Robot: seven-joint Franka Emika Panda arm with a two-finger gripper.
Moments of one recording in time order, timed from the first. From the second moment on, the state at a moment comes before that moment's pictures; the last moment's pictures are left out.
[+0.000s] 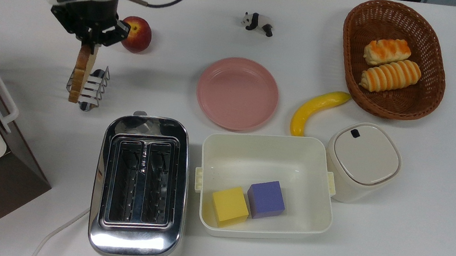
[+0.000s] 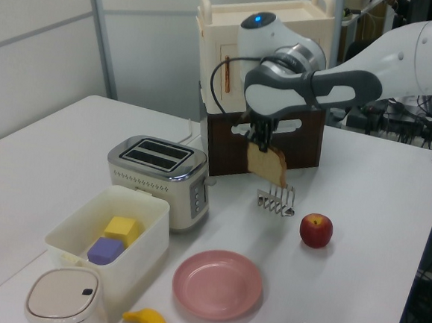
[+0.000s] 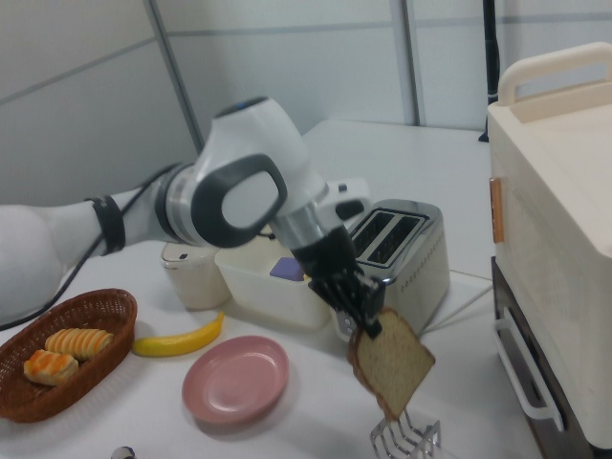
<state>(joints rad) -0.08 0.23 -0.11 -1.60 -0.28 1.97 -0.04</state>
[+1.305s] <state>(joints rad) 0.13 0.37 -0.10 -1.41 -0.17 2.52 0.35</state>
